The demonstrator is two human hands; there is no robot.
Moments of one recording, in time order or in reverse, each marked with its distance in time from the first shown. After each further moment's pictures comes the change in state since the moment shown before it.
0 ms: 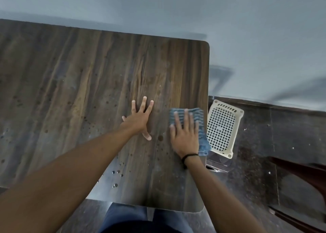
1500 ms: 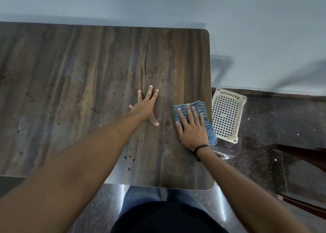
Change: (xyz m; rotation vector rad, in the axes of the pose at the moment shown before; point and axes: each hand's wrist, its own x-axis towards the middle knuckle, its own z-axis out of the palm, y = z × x) left_hand -0.011 0.001 0.001 -0.006 0.052 -0.012; right_hand -0.038 0.009 0.005 -0.008 0.010 -0.106
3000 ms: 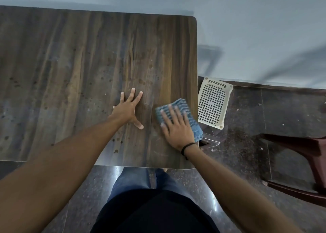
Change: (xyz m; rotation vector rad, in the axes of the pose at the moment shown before) left_hand -0.035 -0.027 0.059 0.060 0.045 0.045; right_hand -0.060 -0.001 -0.001 -0.016 -0.089 -0.139
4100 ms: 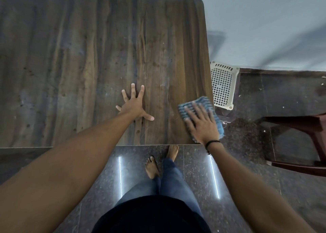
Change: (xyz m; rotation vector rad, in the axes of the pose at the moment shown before) left_hand -0.055 -0.036 0.031 -0.202 -0.038 -0.101; right_hand -0.073 -0.009 0.015 -0.005 0.020 0.167
